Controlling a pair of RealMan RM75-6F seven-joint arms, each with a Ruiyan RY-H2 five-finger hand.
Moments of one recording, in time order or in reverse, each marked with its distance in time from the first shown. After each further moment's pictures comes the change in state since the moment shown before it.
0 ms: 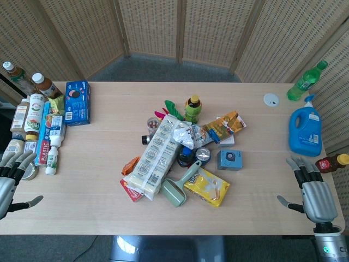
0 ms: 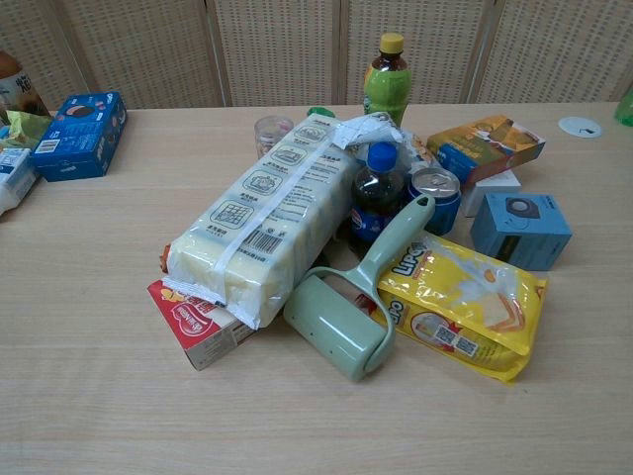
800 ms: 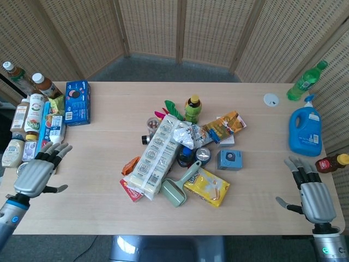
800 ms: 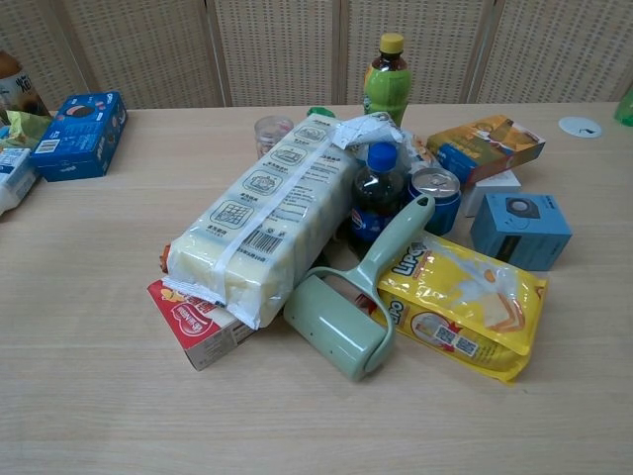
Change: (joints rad) left arm -0.222 -0.132 -0.073 0.072 -0.100 -0.328 0.168; right arm -0.002 0.005 -0.006 -0.013 -0.004 -0.002 0.003
